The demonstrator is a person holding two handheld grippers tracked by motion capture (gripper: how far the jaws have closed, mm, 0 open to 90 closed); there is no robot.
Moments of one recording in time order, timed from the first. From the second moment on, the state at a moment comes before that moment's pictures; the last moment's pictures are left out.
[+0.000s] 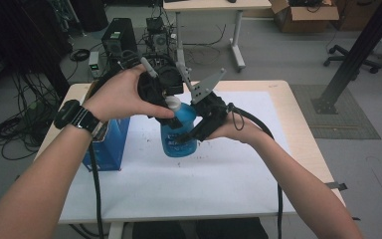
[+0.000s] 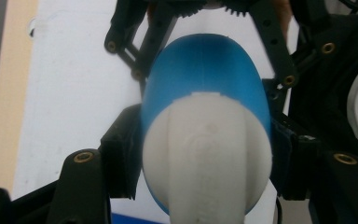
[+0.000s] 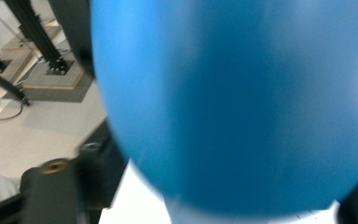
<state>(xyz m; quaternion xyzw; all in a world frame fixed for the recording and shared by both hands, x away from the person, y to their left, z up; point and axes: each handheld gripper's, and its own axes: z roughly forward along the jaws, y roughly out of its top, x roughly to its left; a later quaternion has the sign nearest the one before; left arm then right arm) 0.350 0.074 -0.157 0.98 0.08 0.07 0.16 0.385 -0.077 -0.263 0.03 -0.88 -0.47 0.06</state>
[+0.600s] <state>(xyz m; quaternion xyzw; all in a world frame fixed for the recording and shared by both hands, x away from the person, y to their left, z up) 0.374 0.131 -0.108 0.93 0.31 0.12 0.14 0.421 -0.134 -0.299 -0.13 -0.93 -0.35 -0.04</state>
